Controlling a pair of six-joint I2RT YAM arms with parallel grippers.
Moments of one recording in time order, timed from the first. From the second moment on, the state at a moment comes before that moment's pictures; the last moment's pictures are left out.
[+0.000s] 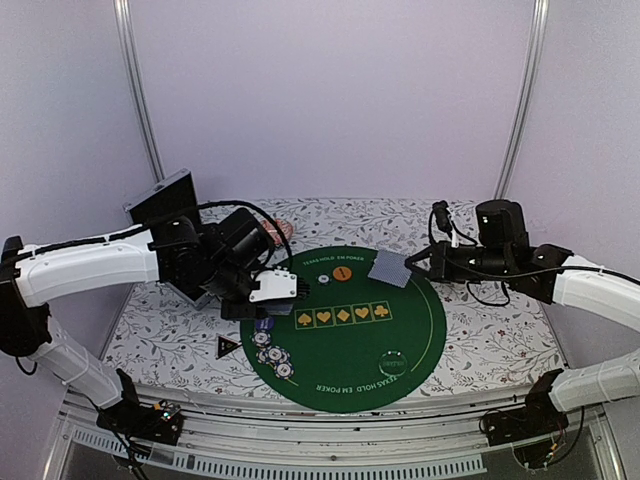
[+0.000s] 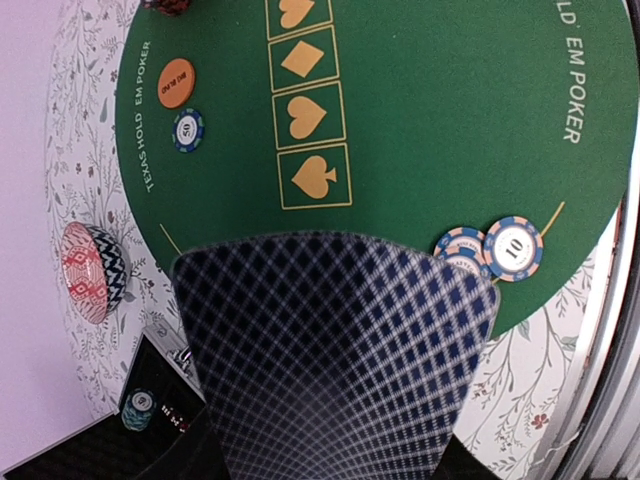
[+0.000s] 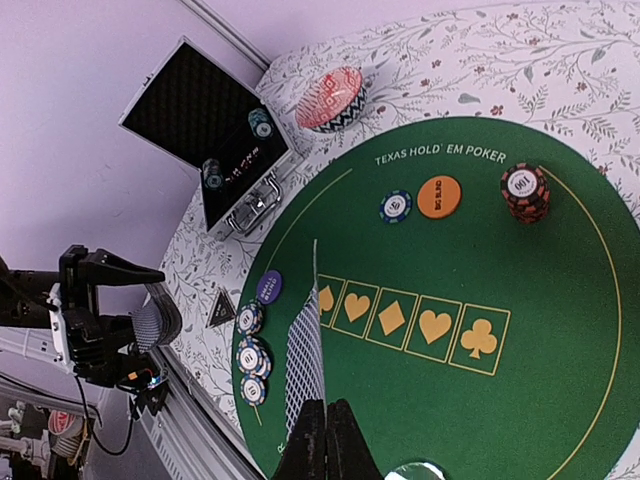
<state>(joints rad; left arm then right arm) -0.98 1.45 1.21 -0.86 -0.20 0.66 0.63 1.11 0.81 -0.17 -0.29 0.59</state>
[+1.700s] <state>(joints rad) -0.98 1.34 0.95 -0.49 -0.22 0.55 0.76 2.15 1.39 0.32 -0.26 1.04</state>
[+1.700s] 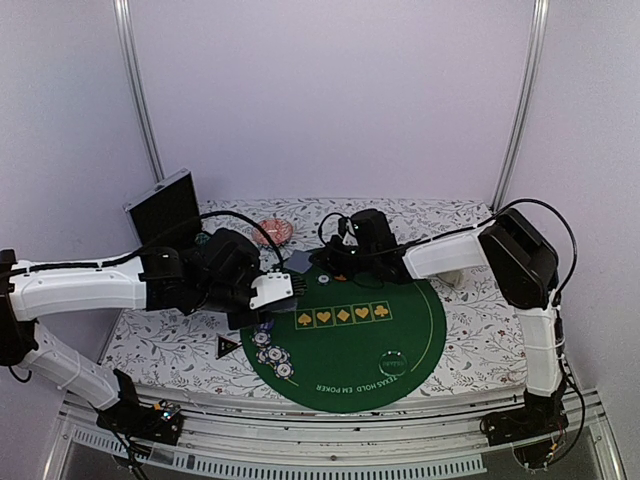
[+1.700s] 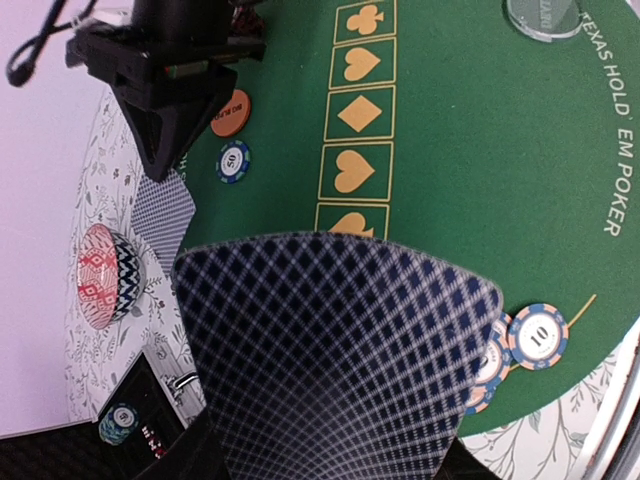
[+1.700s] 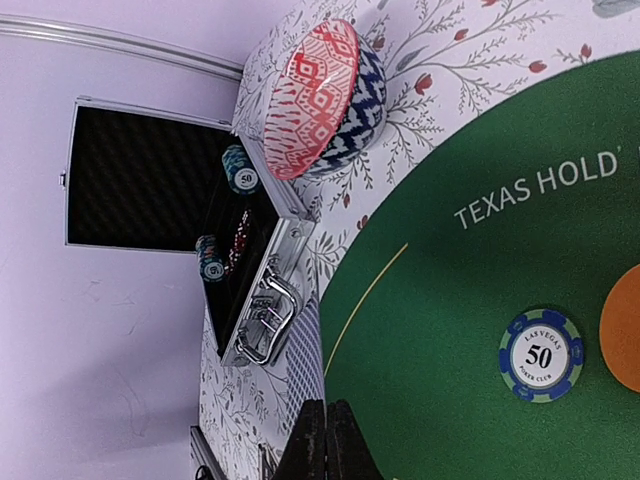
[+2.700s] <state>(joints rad) -0.98 1.32 0.93 -0.48 -0.22 0.55 0.76 2.30 1.58 0.19 -0.17 1.12</state>
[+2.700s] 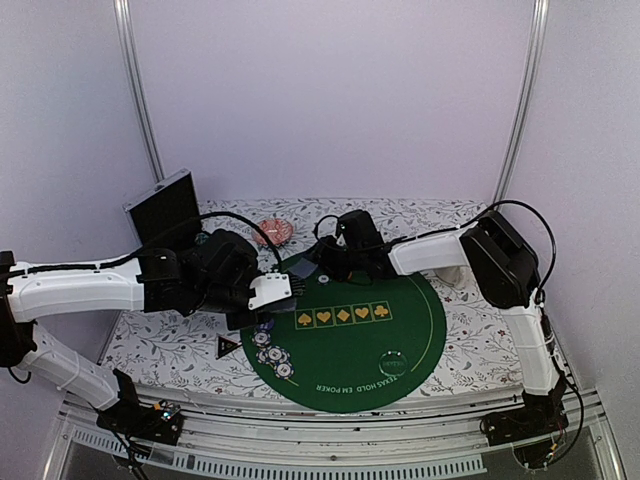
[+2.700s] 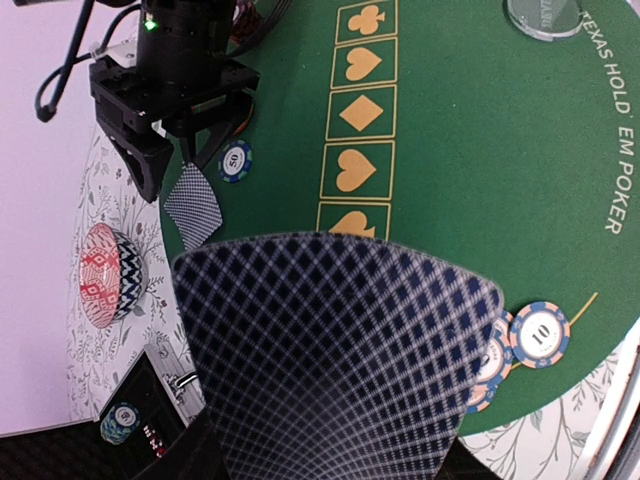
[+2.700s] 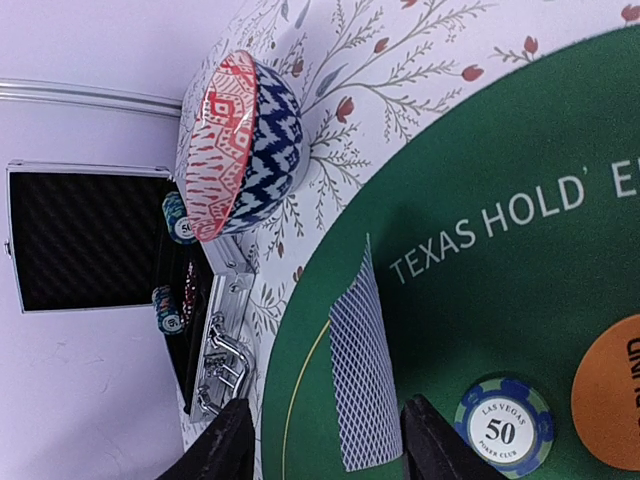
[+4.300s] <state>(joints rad) -0.98 1.31 0.92 -0.48 -0.22 0.57 0.89 1.88 1.31 0.04 -0.58 0.55</state>
